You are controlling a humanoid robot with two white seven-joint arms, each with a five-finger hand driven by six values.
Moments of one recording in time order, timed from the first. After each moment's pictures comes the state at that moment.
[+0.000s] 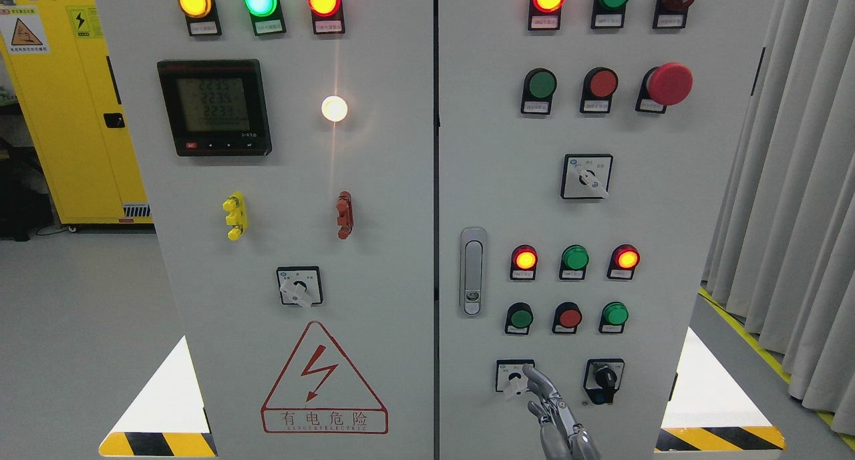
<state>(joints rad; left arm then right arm) -0.04 -0.11 -0.09 -0.04 0.15 -0.05 -0.03 0.03 0.06 0.19 -1.95 0.08 -0.10 0.08</state>
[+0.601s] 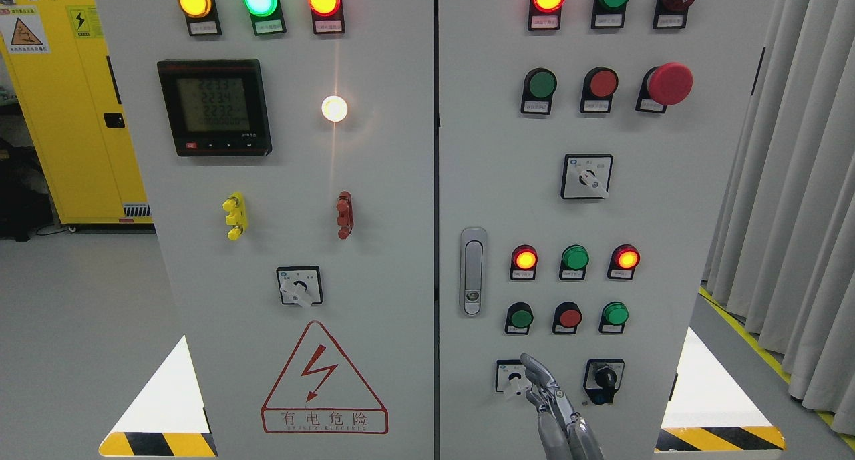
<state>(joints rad) -0.04 -0.11 -0.09 -0.04 0.15 -0.05 -0.03 0.00 0.06 0.19 -1.95 0.11 -0.08 0.07</state>
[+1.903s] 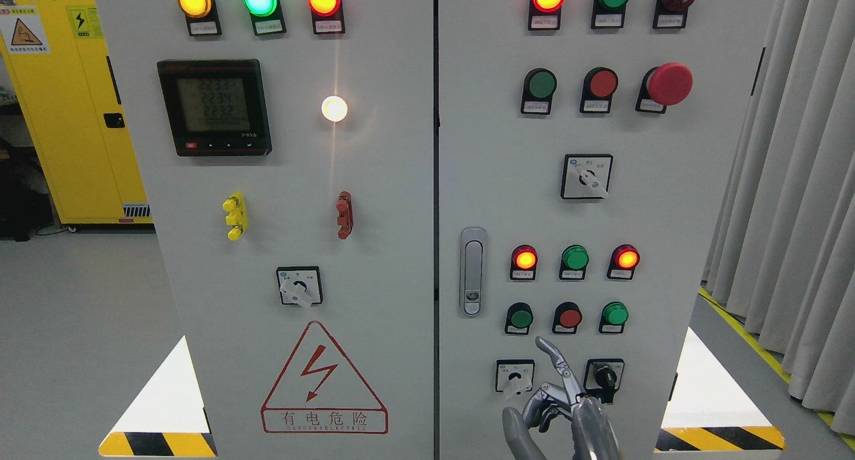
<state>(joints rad) -0.04 -0.11 -0.09 -0.04 0.15 -0.05 -0.03 -0.06 0.06 0.18 -1.92 0.55 -0.09 -0.08</state>
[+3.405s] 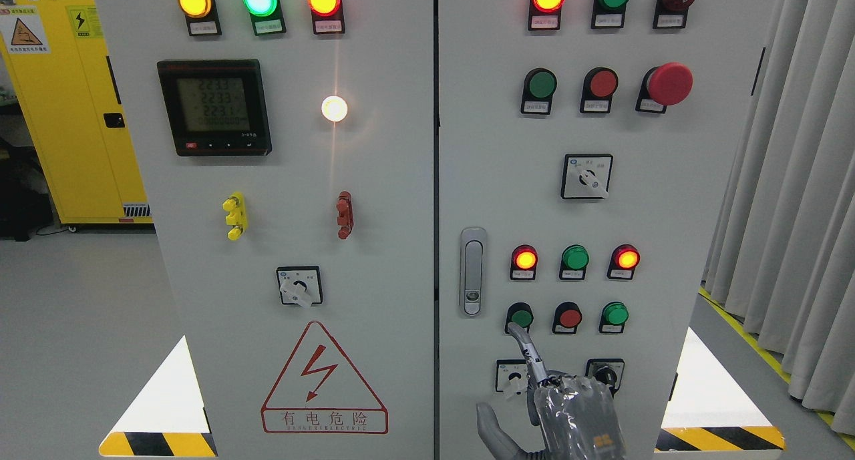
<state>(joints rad) -0.04 -0.11 -0.09 -0.04 0.15 -0.05 -0.03 -0.12 0.06 0.21 -1.88 1.25 -0.09 -0.16</state>
